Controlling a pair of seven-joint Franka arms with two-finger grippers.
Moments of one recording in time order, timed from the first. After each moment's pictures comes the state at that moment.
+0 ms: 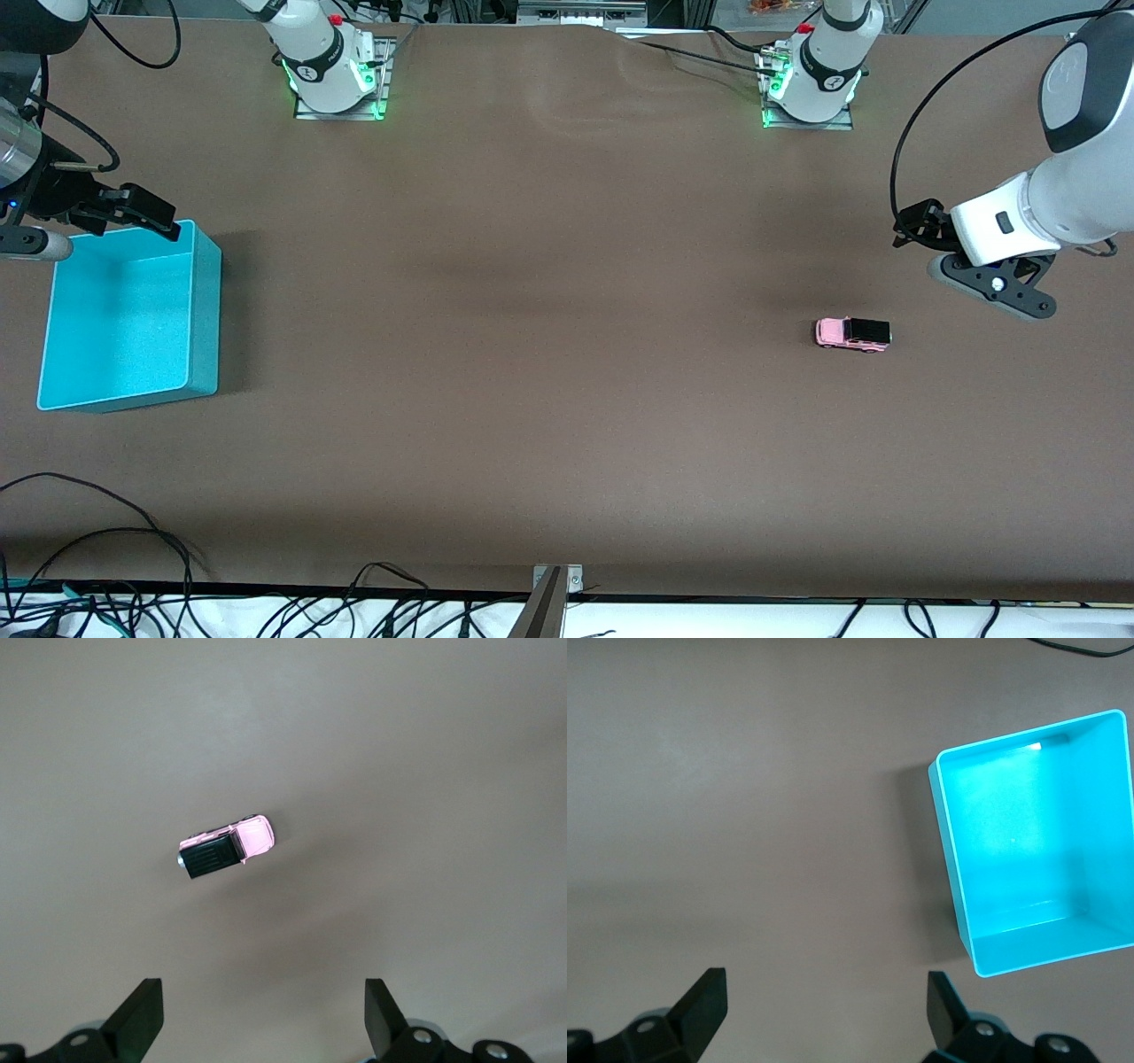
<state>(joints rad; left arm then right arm) 0.01 0.15 -0.08 -1.62 0.00 1.56 0.41 0.02 0.03 0.00 -1.63 0.00 1.64 0.08</state>
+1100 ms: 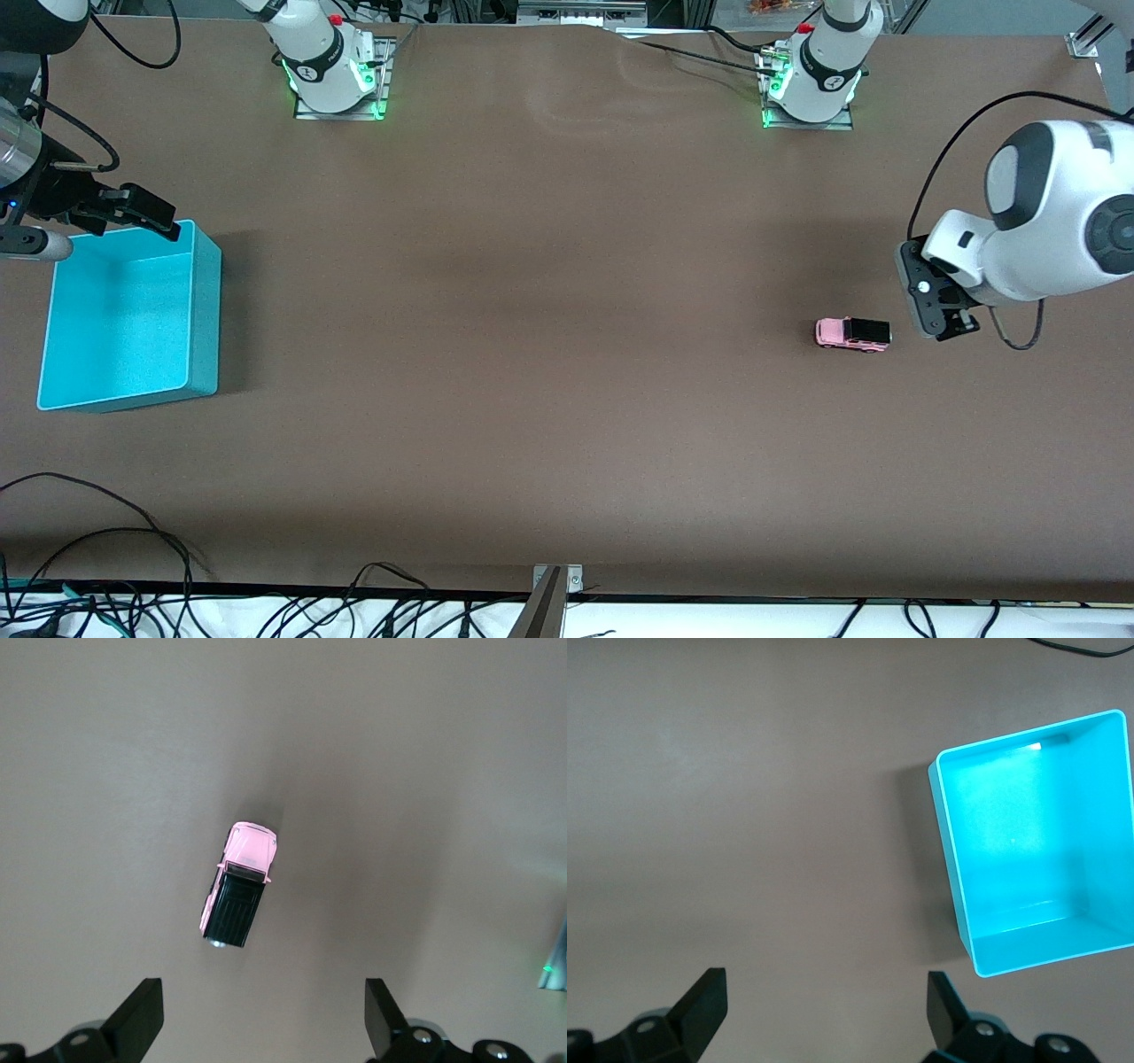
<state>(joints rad) 0.07 0.22 -0.08 -1.85 0.06 1.86 1.31 0.02 0.03 0.00 -1.63 0.00 1.64 0.08</state>
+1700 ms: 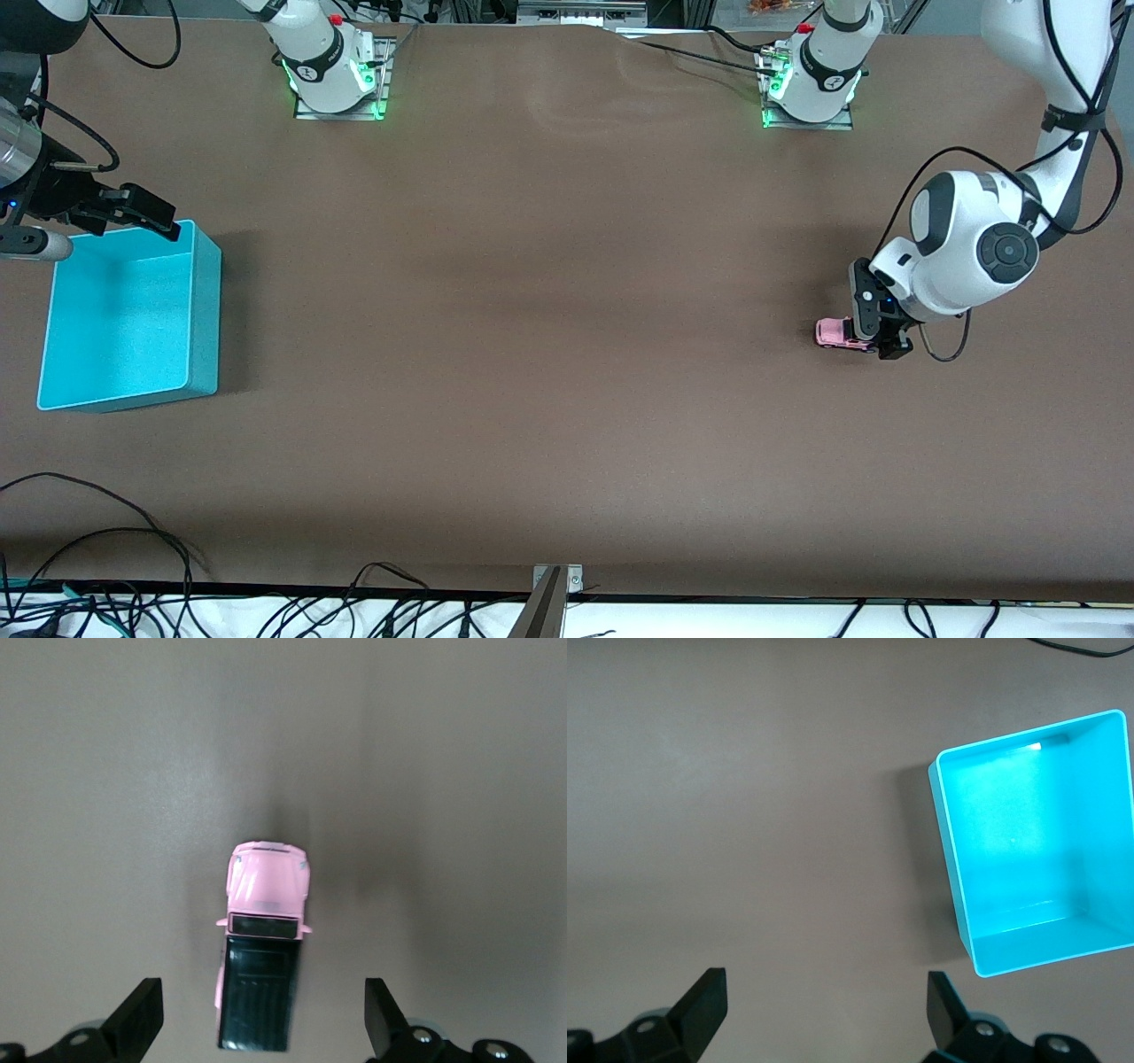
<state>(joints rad) 0.09 0.33 -0.08 -2.11 0.08 2.37 1.53 0.02 0.03 0.00 -1.63 0.00 1.64 0.08</state>
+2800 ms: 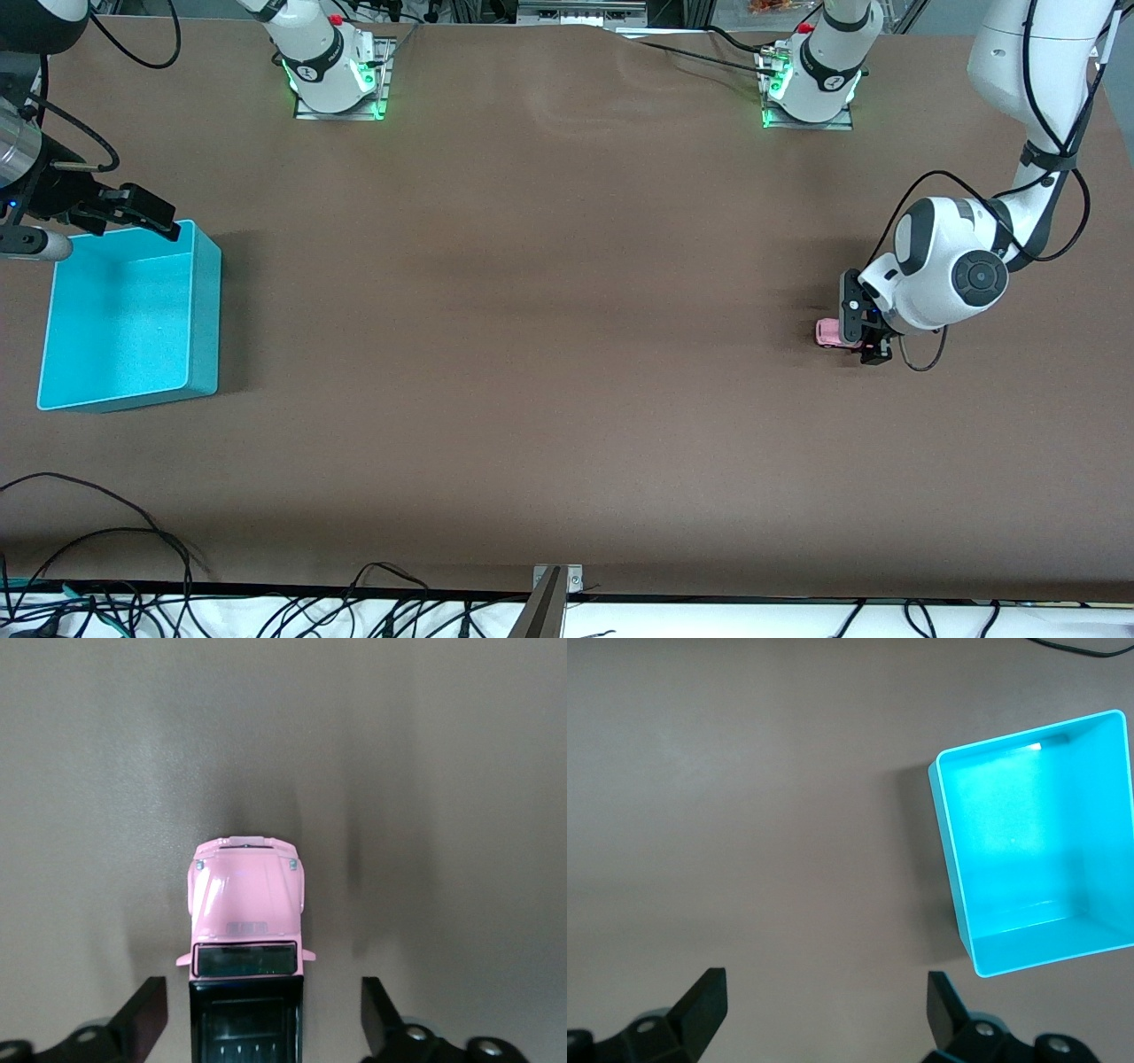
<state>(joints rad) 0.11 0.45 -0.08 -2.10 0.10 2.44 1.60 0.02 0.03 0.00 -1.63 0.00 1.64 0.08</state>
